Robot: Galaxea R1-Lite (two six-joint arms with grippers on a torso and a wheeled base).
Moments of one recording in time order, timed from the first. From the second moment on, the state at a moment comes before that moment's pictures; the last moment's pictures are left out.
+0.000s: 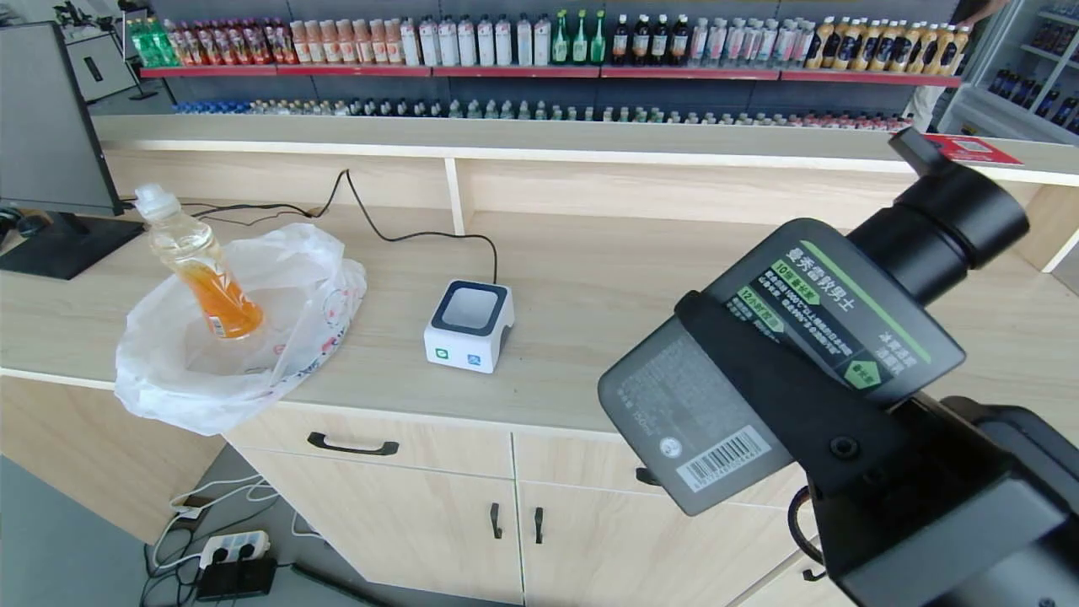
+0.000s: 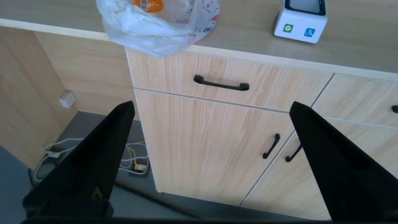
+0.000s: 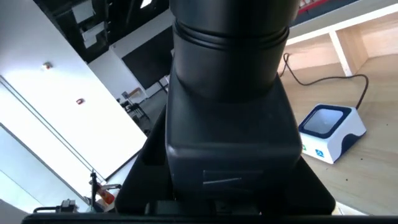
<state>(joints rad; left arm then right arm) 0.00 0.00 0.00 -0.01 0.00 0.00 1.14 1.51 -0.44 -1.57 -0.30 0.28</state>
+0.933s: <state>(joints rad) 0.00 0.00 0.00 -0.01 0.00 0.00 0.68 1.51 -0.25 -1.57 -0.20 0.00</state>
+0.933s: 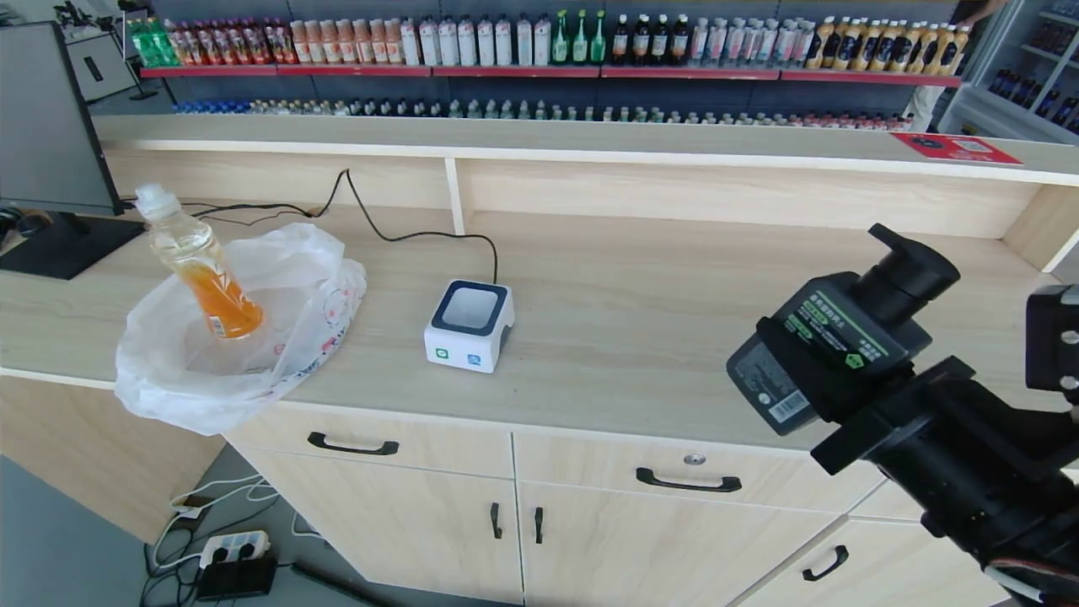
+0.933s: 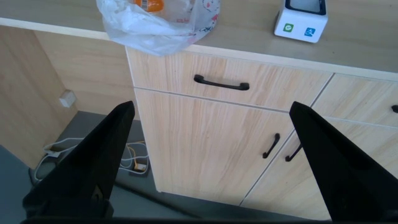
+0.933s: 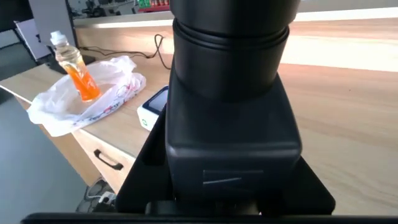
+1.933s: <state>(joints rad) 0.00 0.00 0.00 -0.01 0.00 0.00 0.59 1.54 -0.28 -1.57 -0.20 0.01</state>
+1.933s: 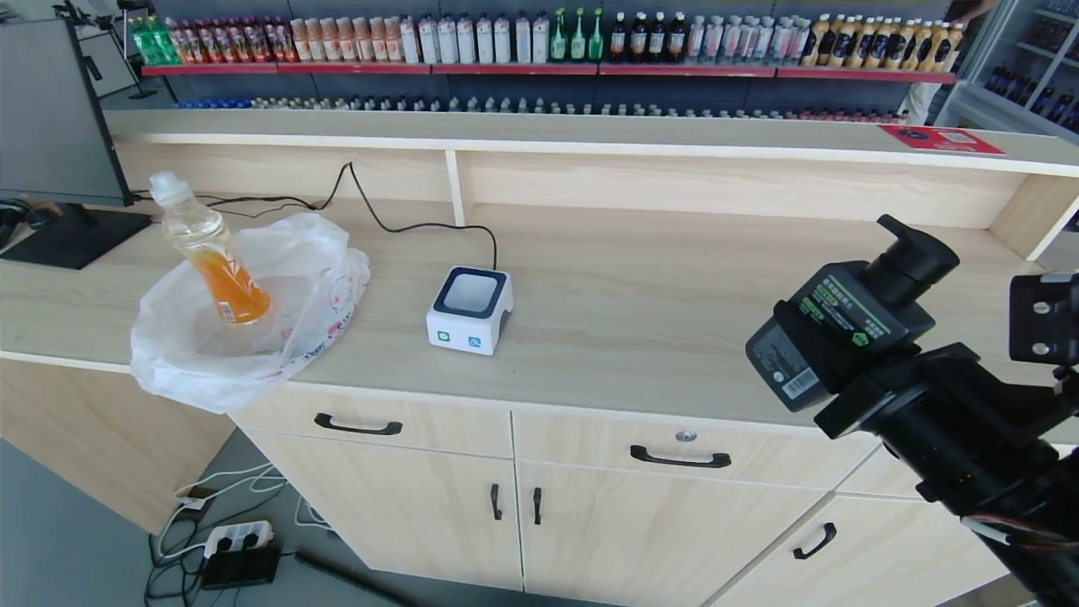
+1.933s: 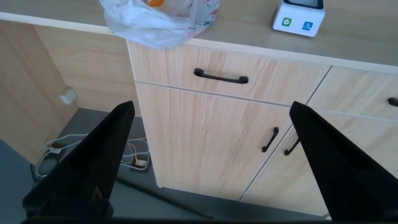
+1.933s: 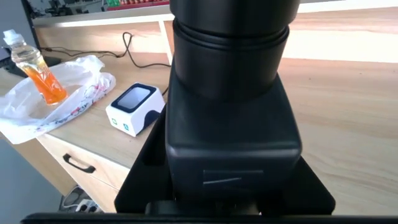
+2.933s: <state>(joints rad) 0.00 0.00 0.00 -0.01 0.00 0.00 0.57 1.53 -0.27 -1.57 -0.20 0.01</state>
